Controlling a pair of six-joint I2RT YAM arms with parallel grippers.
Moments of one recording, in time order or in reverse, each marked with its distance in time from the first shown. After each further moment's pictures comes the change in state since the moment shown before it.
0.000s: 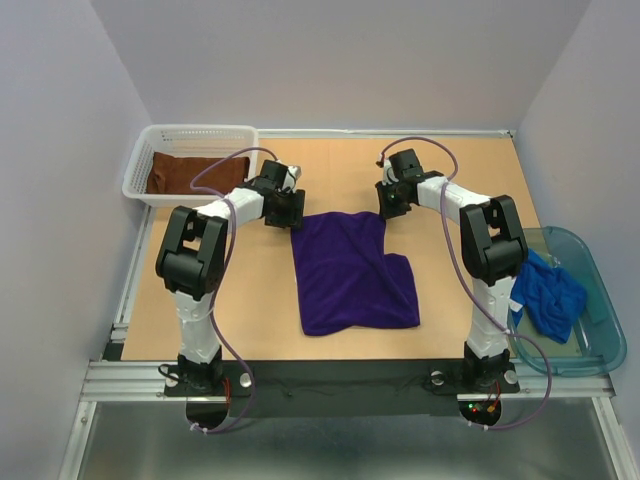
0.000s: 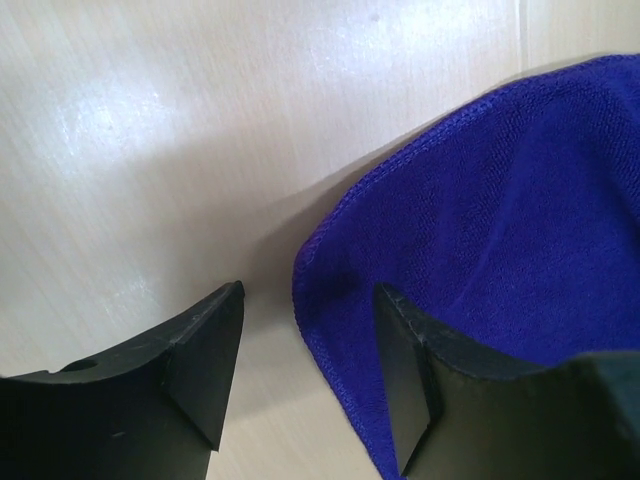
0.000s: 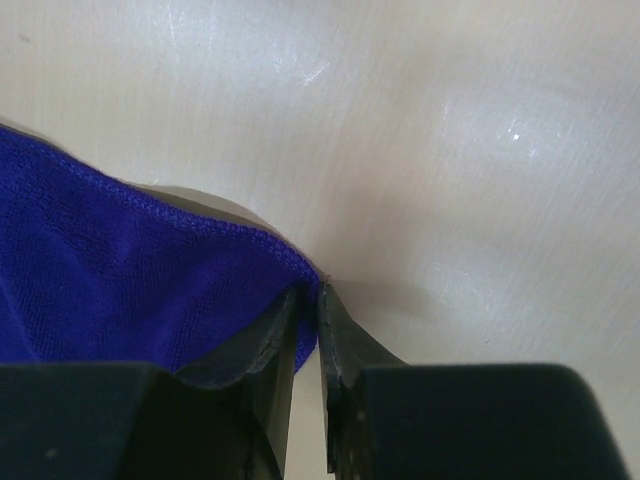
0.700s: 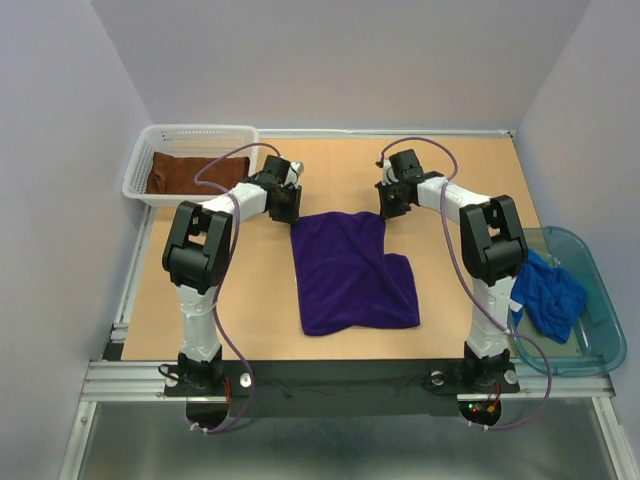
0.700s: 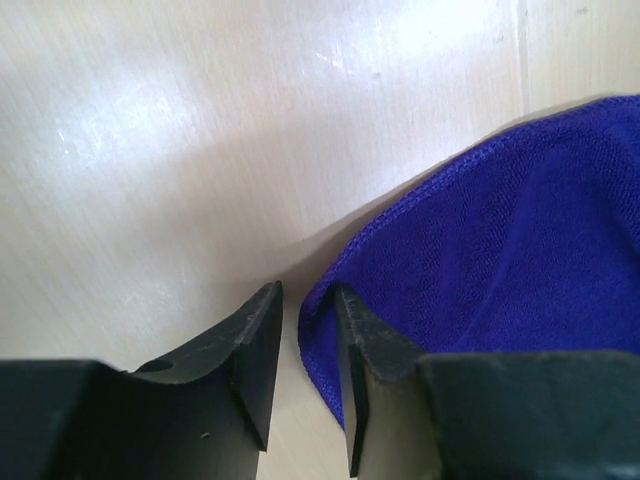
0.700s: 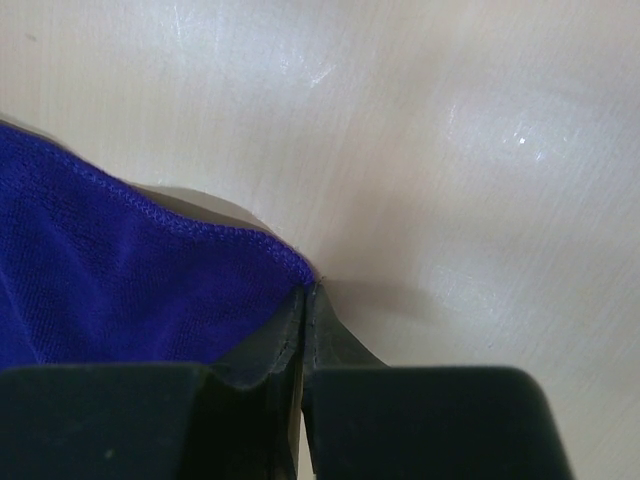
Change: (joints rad) left arm -0.002 0.066 0.084 -0.022 -0.004 0.024; right arm 0.000 0.001 -0.006 0.011 -0.004 -0.007
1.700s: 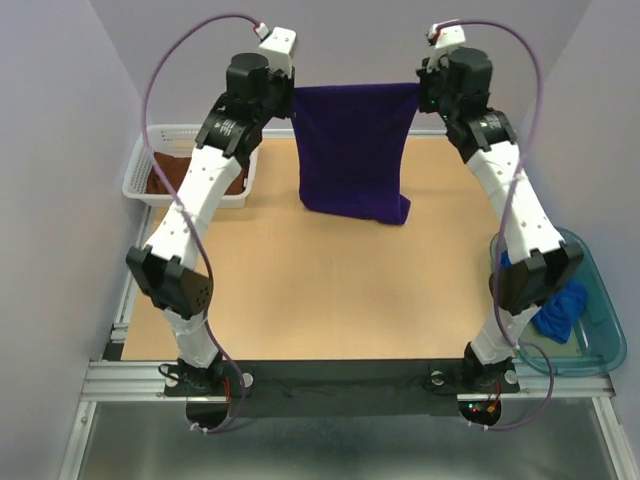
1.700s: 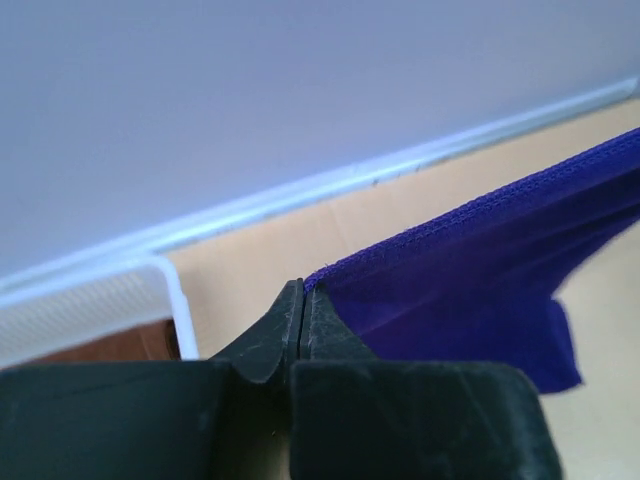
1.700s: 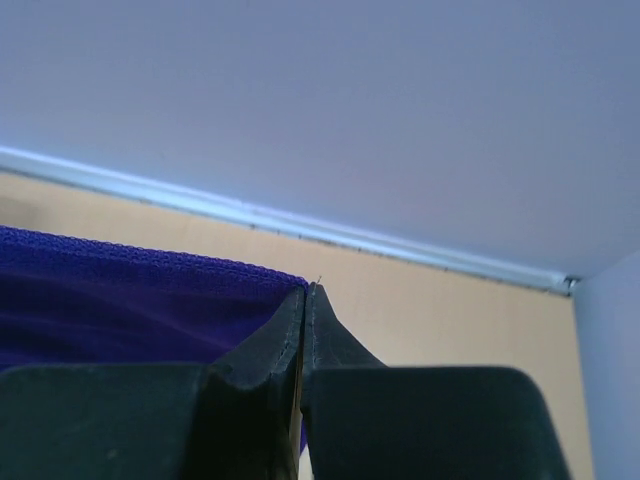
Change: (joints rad) left arm -0.041 -0.174 0.680 -0.123 -0.193 0.177; right arm -0.025 -0.234 0.562 -0.040 0.354 -0.147
